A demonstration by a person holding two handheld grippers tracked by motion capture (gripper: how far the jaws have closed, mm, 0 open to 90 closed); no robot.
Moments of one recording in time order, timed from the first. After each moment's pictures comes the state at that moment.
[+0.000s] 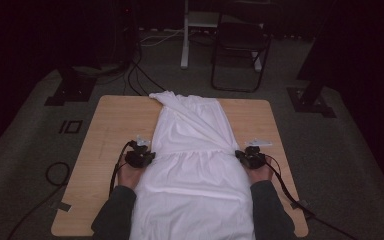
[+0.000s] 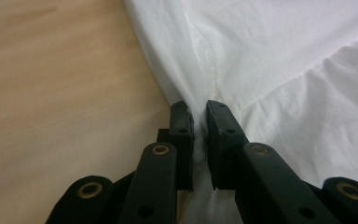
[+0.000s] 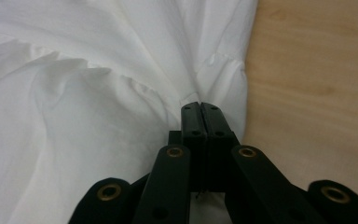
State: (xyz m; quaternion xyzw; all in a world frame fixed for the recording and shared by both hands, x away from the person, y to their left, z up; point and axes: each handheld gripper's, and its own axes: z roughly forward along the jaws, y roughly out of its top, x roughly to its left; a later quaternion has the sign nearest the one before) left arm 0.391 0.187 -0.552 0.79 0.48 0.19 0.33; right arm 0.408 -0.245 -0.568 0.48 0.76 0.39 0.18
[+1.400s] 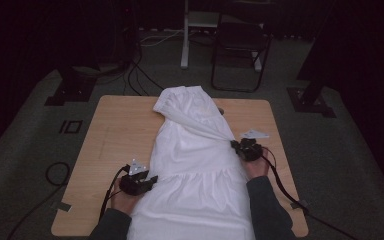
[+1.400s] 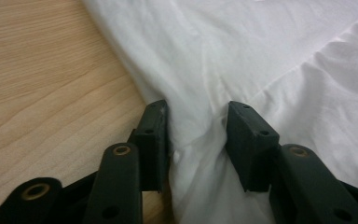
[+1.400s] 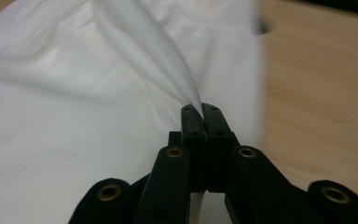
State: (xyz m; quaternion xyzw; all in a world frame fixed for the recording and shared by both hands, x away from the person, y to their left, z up) left arm 0.318 0.187 -0.563 0.80 0.44 0.17 0.38; right arm 0.415 -0.221 -0.521 0.44 0.76 0.41 0.23
